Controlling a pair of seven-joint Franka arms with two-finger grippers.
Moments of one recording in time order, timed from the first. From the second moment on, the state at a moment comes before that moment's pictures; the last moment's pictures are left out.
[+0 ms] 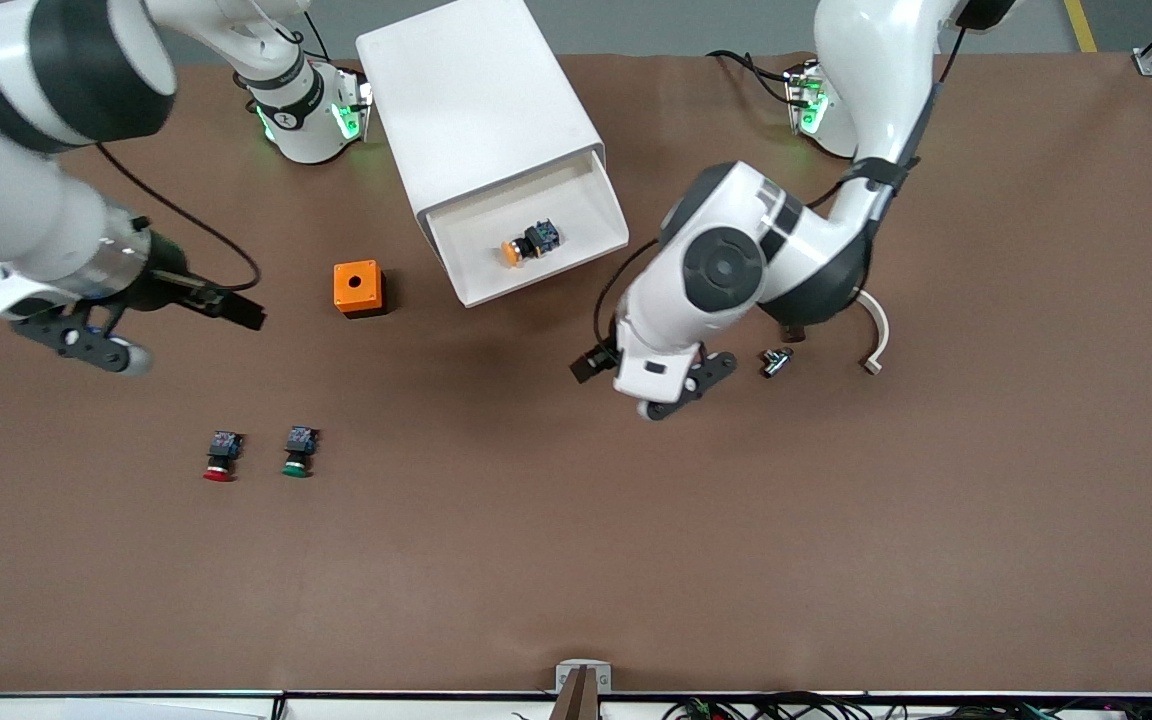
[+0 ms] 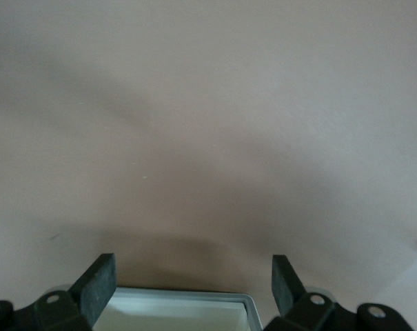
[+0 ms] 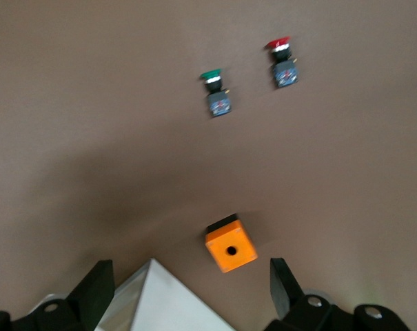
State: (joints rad) left arm -0.61 0.62 -0.11 -1.26 -0.19 1.91 -1.15; right arm 0.08 0.15 0.07 -1.54 0.07 1.56 0.47
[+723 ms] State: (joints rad) left arm -0.75 0.64 -0.15 -1.34 -0.13 1.95 -1.08; right arm -0.12 0.15 0.07 -1.51 0.00 1.52 0.06
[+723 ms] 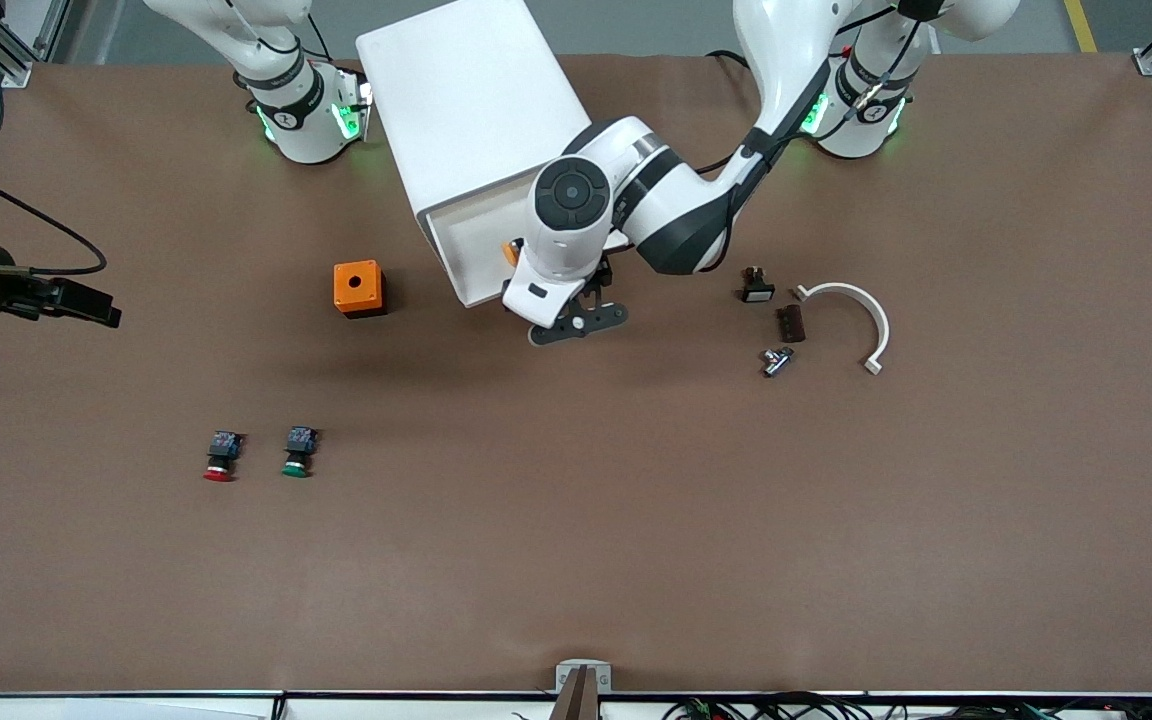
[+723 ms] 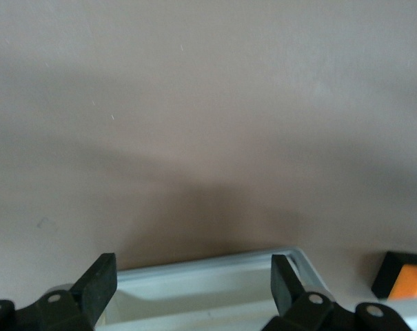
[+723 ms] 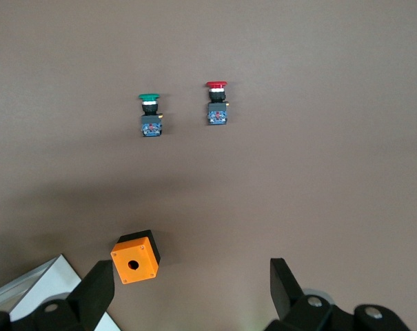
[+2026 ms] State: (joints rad) left arm -0.75 0.60 -0.33 -1.51 -0.14 2.02 -1.12; right arm -0.14 0.14 0.08 -1.39 0.01 1.45 0.05
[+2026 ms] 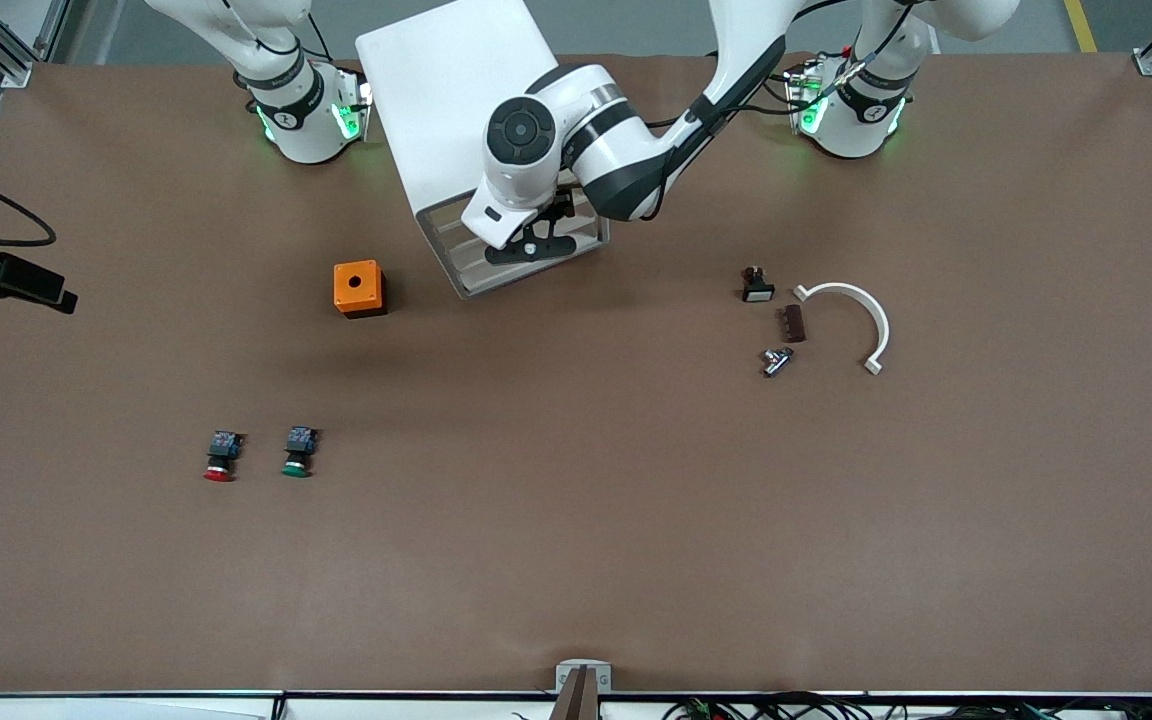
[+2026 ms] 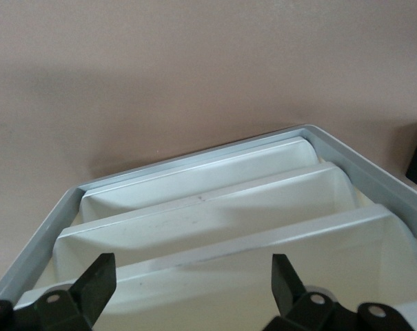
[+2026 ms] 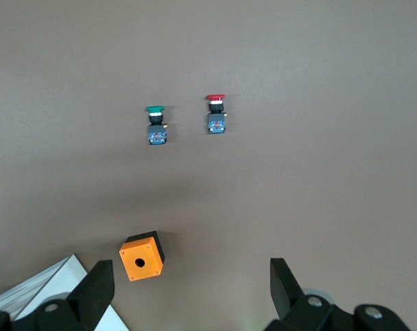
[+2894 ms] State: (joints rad) left arm -0.67 0.60 -0.32 -1.50 -0.08 2.03 -1.15; right arm -0.13 0.03 0.08 -1.44 0.02 1.34 0.05
